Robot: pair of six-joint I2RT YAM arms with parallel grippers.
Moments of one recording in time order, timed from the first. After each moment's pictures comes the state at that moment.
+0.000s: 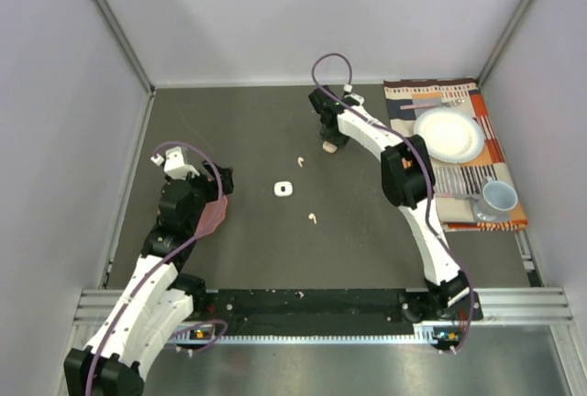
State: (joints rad) left arm -0.24 0.65 0.45 -0.02 -0.16 -0.47; right arm 0.54 2.44 2.15 -0.87 0.44 0.99
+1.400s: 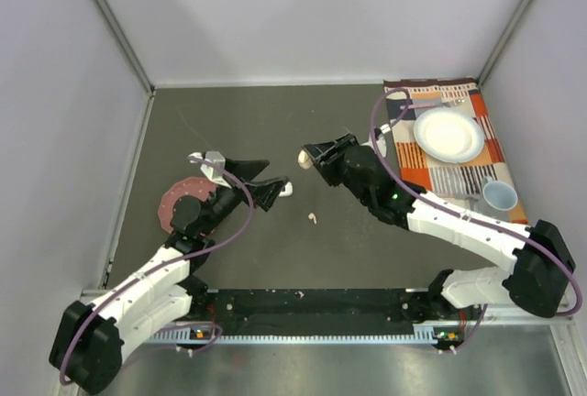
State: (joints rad) left arm -0.49 0.80 0.31 0.79 0.32 -0.49; right arm 0.87 1.28 0.93 0.04 0.37 1.42
